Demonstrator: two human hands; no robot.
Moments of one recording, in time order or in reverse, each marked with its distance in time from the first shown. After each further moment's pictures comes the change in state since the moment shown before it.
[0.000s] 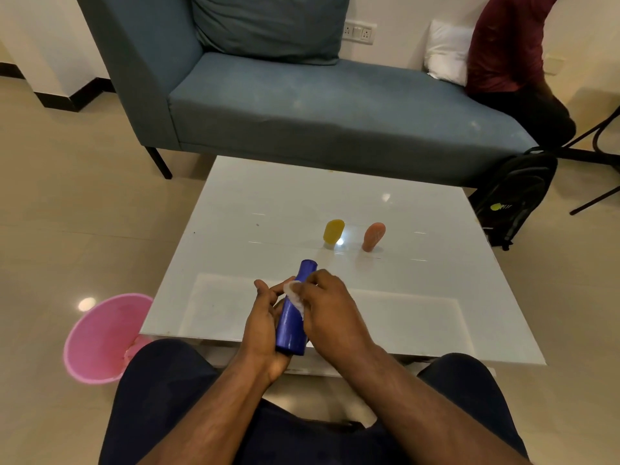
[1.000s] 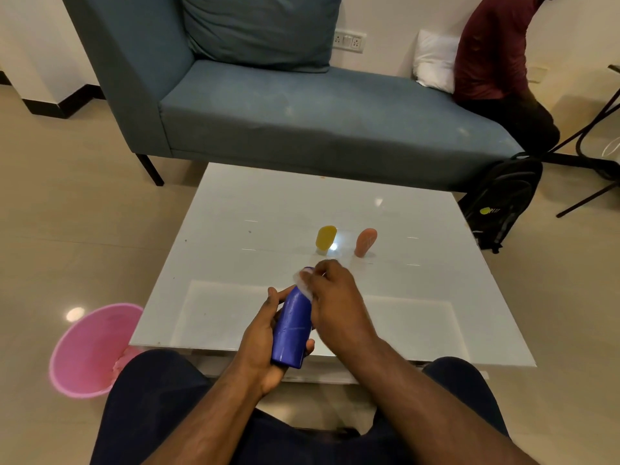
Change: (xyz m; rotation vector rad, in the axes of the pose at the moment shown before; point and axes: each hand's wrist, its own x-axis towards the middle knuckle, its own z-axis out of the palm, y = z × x) left_hand -0.011 0.000 0.008 0.082 -0.128 -0.027; right_hand 0.002 0.015 -0.023 -0.109 0.074 -0.066
